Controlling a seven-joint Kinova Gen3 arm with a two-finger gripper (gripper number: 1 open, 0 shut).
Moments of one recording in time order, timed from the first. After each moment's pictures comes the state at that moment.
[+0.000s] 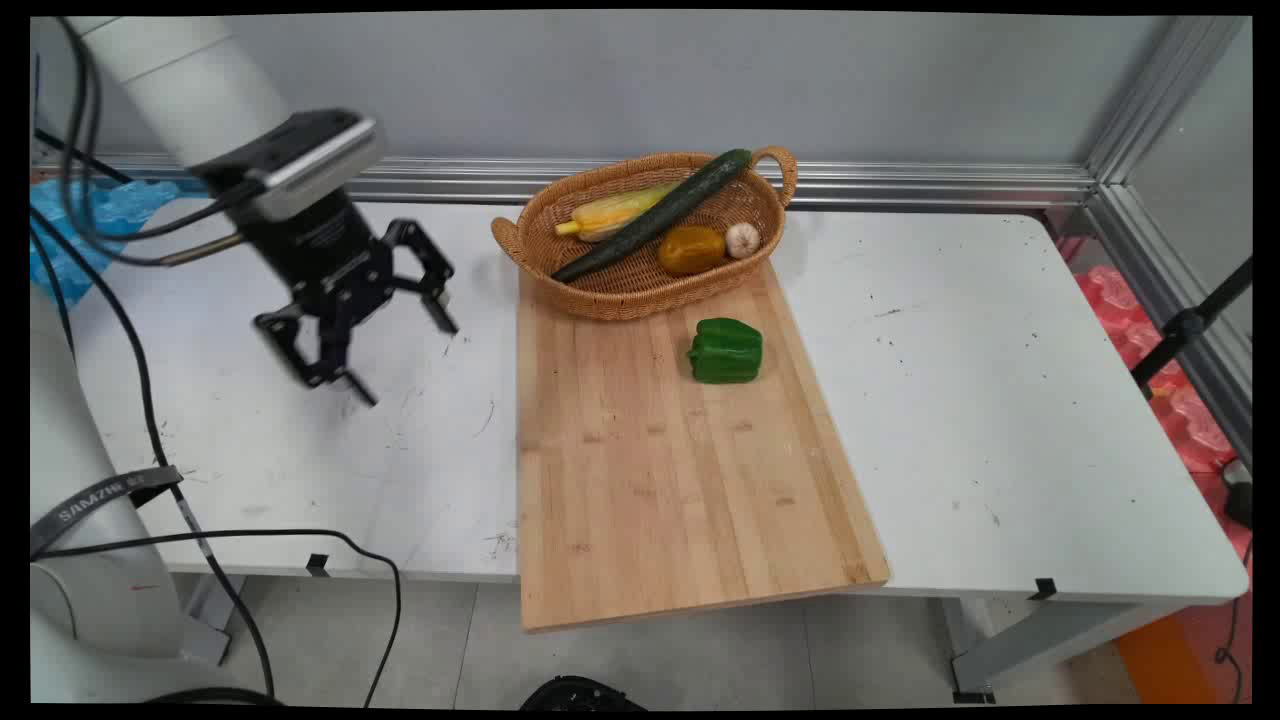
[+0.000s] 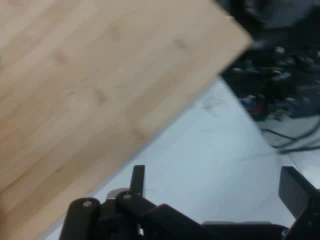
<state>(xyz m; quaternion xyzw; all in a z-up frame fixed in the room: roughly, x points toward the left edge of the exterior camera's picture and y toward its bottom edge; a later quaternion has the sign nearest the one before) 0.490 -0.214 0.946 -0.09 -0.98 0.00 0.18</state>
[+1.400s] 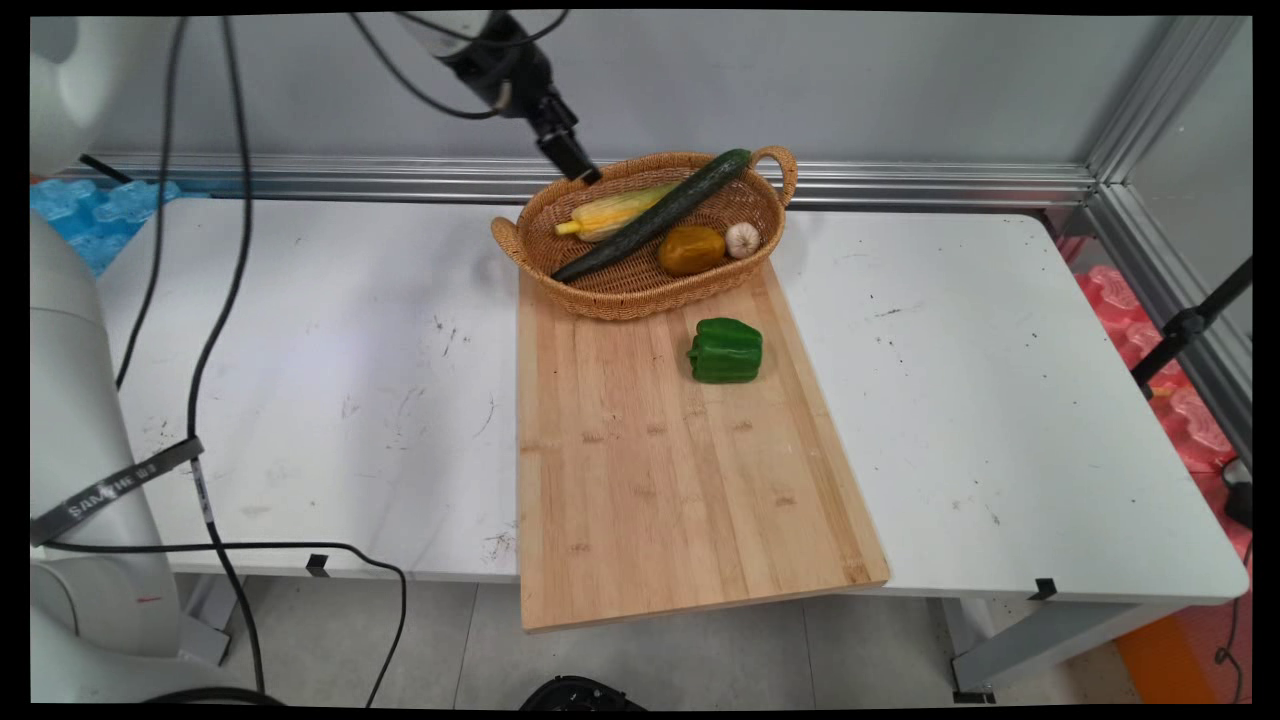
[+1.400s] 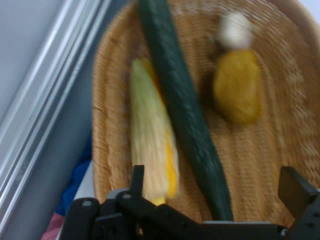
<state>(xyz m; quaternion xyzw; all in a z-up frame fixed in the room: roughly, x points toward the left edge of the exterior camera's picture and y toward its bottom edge) 0.471 -0.407 0.933 0.34 -0.90 0.19 0.22</state>
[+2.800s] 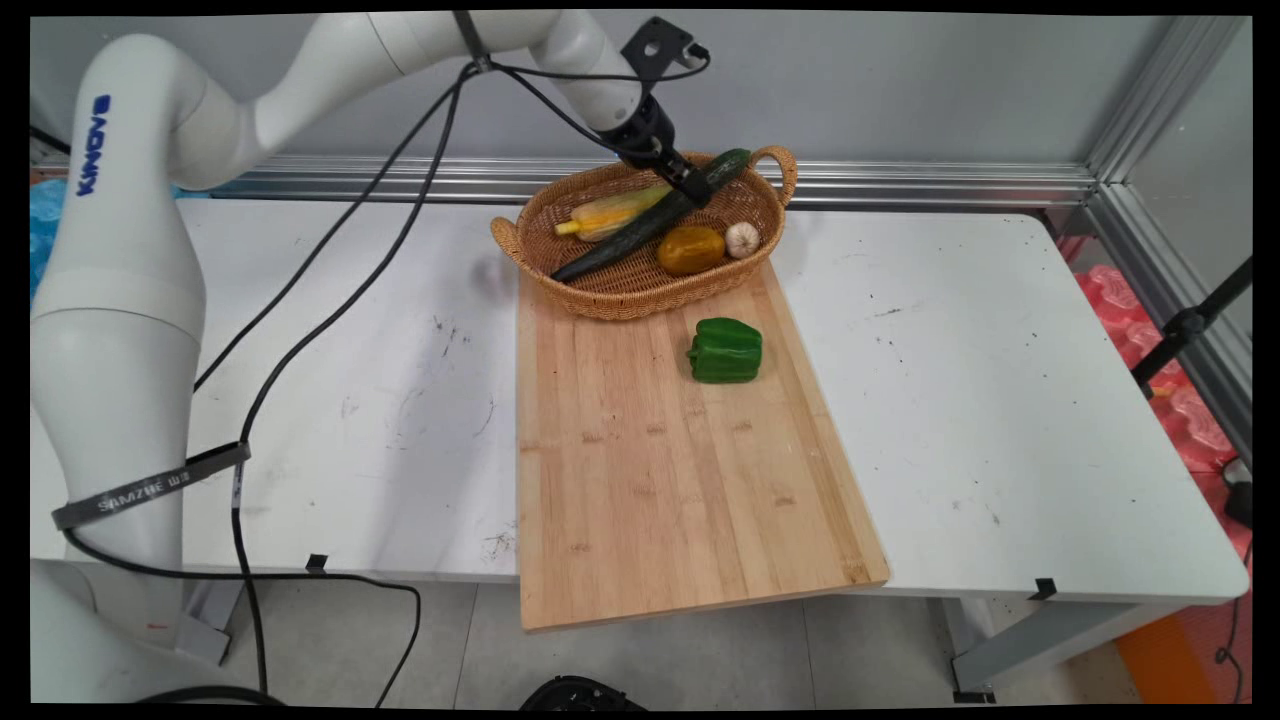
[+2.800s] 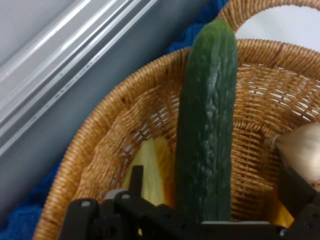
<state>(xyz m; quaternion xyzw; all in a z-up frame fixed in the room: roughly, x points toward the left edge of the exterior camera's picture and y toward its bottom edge) 0.391 -0.529 0.819 0.48 -0.82 0.17 0.25</state>
